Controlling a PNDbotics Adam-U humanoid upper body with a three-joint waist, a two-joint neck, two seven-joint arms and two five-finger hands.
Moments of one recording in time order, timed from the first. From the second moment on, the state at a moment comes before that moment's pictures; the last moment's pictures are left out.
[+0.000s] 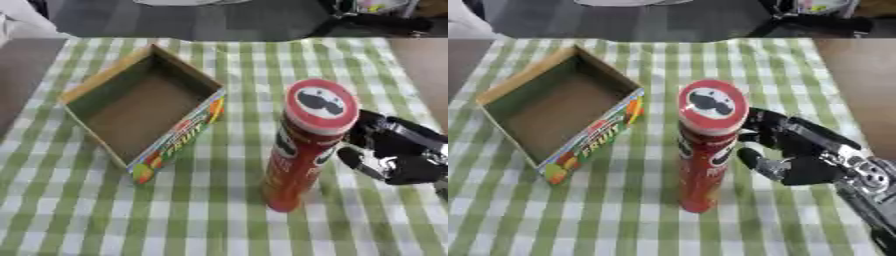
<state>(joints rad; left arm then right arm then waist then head) -0.38 0.69 0.09 -1.63 0.56 -0.07 0.44 -0.17 -0.74 0.18 -1.89 -0.39 -0.02 0.37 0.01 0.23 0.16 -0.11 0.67</state>
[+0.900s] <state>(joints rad) -0.38 0.68 0.09 -1.63 0.56 -0.07 0.43 -0.21 -0.72 0.20 -1.87 -0.42 -0.02 0.40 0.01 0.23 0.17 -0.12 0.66</state>
